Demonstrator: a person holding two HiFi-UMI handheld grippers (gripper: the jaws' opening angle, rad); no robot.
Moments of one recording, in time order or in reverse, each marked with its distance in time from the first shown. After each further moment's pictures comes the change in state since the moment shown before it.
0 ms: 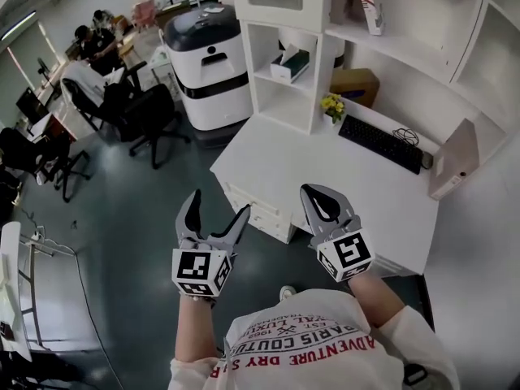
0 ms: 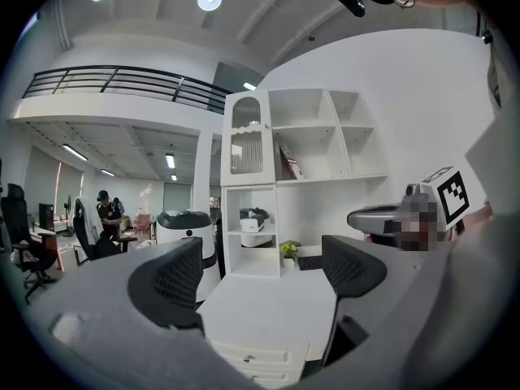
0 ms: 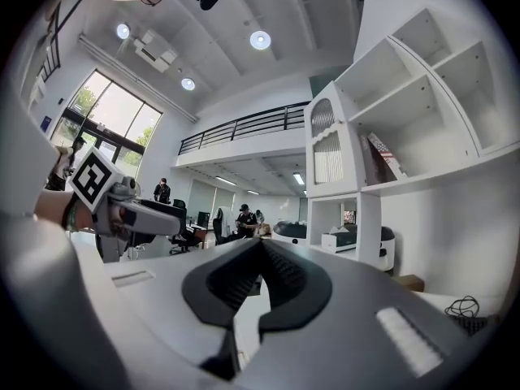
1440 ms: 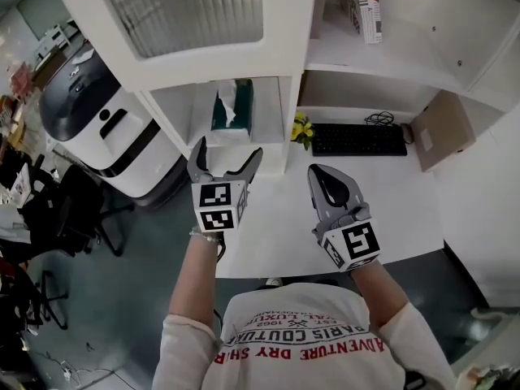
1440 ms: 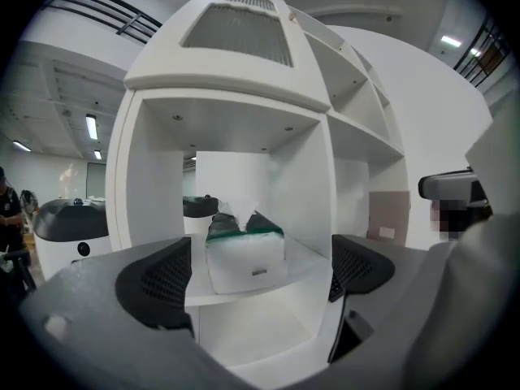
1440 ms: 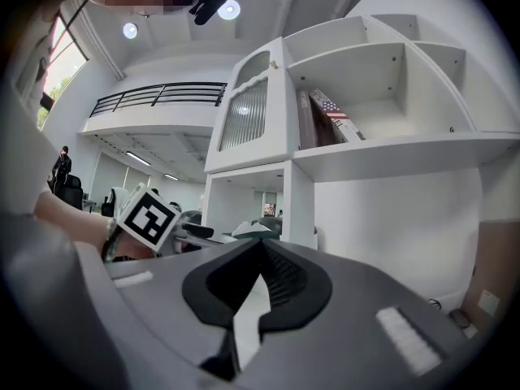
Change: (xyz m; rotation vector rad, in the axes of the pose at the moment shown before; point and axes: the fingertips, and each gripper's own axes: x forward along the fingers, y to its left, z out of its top) left arm 0.512 0.050 -0.023 0.055 0.096 -0.485; right arm 0.214 -0.251 -0.041 0.014 0.080 -0.605
